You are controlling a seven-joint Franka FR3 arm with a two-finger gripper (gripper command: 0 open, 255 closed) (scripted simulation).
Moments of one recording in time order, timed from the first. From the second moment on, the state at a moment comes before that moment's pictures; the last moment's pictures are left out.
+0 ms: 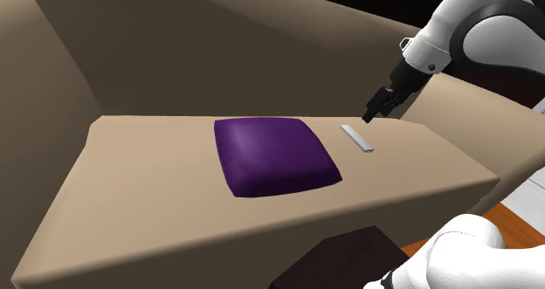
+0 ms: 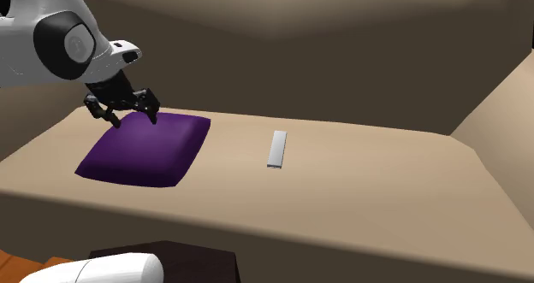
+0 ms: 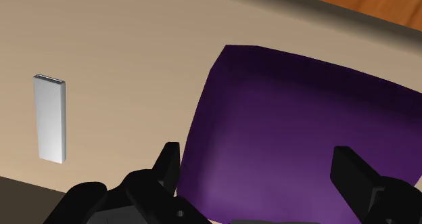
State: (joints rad) arm 0.01 -0.81 -0.07 -2.32 -0.10 1.68 0.00
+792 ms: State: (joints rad) arm -0.03 -0.59 -0.25 -2.31 -0.17 1.86 -0.16
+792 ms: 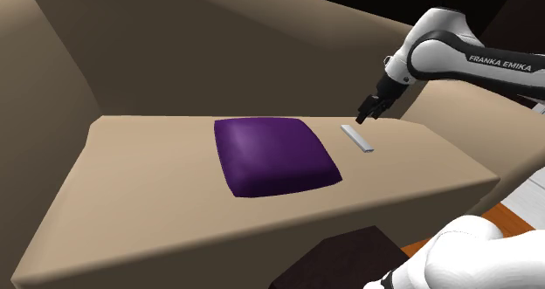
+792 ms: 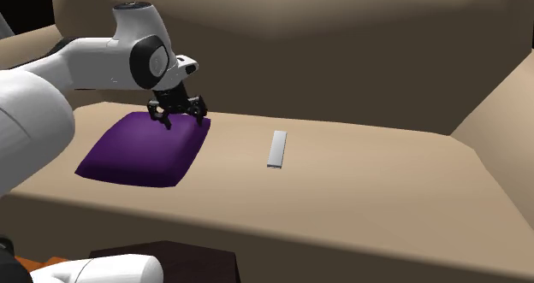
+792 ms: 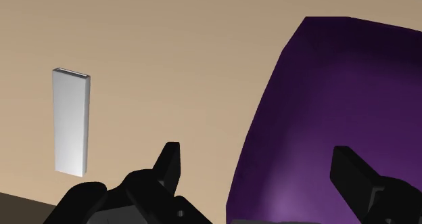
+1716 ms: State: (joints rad) arm -0.06 -0.15 -0.50 -2.12 -0.09 2.06 -0.43
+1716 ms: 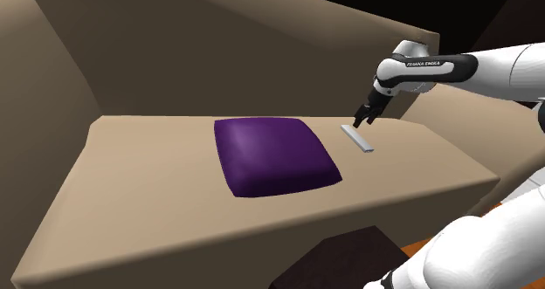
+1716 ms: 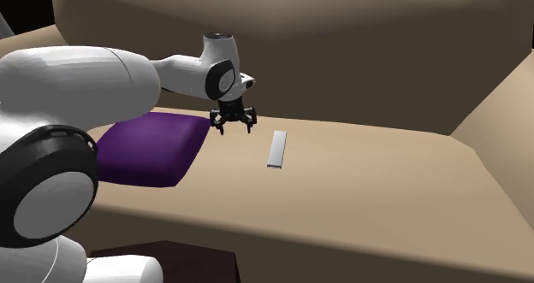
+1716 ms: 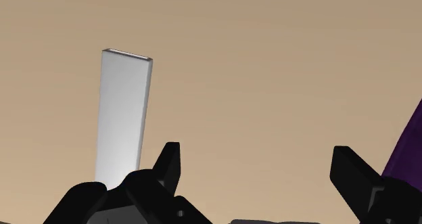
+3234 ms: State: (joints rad) arm -0.29 0.54 -0.53 -1.66 0.28 2.14 -0.77
